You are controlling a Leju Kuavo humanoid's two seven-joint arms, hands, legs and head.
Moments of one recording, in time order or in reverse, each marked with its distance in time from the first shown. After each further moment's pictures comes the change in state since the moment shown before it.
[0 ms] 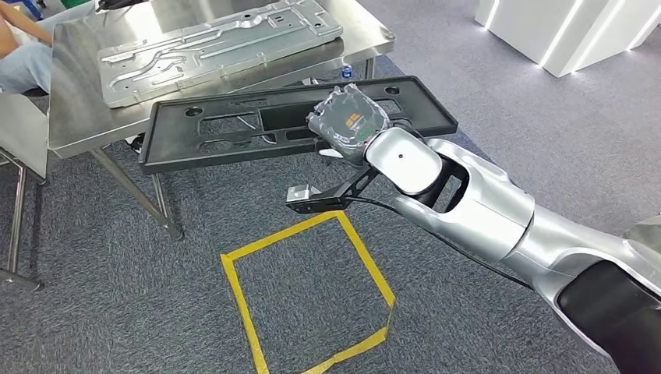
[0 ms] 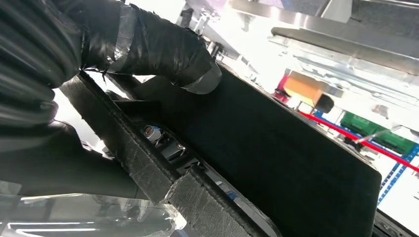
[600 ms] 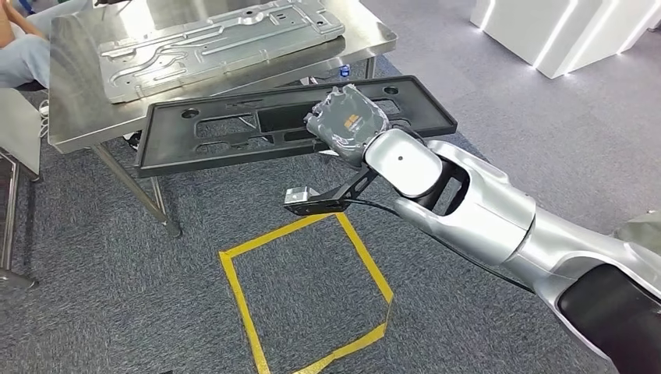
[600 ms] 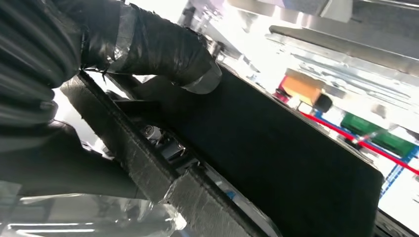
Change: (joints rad) left arm 0.000 0.001 0.010 0.000 -0.001 -0.008 -0.035; right arm -0.002 -0.004 0.000 -0.011 0.003 0.009 0.005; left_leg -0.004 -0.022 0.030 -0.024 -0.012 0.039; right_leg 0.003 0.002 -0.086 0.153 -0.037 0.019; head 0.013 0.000
